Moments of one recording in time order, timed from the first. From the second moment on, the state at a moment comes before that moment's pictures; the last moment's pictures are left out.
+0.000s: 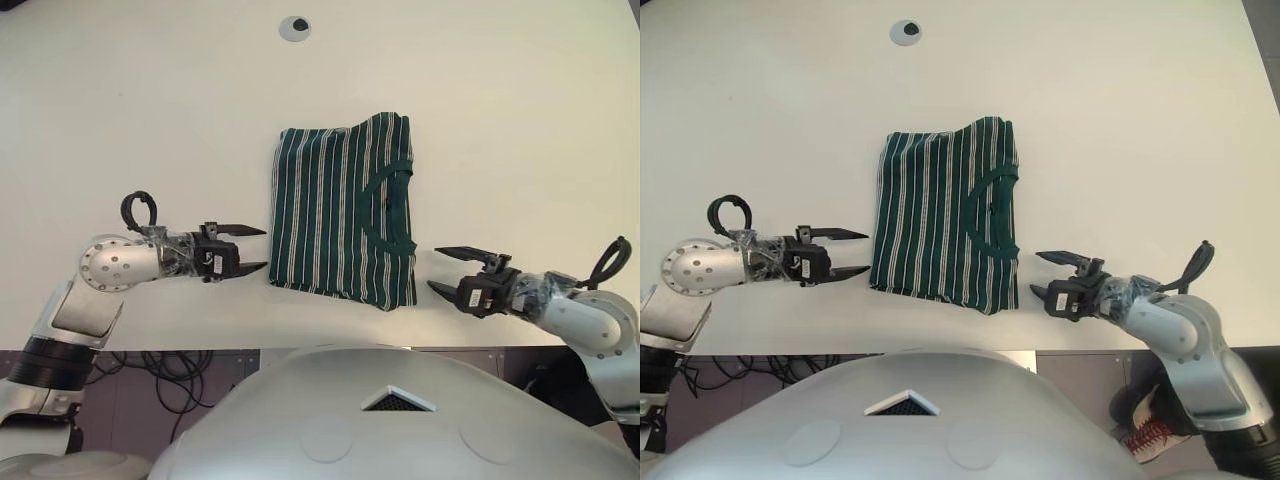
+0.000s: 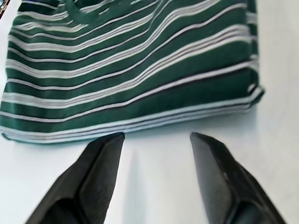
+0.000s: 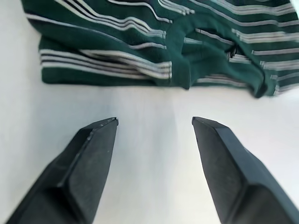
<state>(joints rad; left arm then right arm) 0.24 0.90 -0.20 -0.14 0.02 -0.35 -1.01 0.60 -0.87 0.11 -0.52 -0.28 -0.15 0.74</state>
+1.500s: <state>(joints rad) 0.27 1.03 -0.32 -0.30 -0.20 -0.13 -1.20 0.58 -0.88 0.26 -0.53 0.04 -0.03 0.88</state>
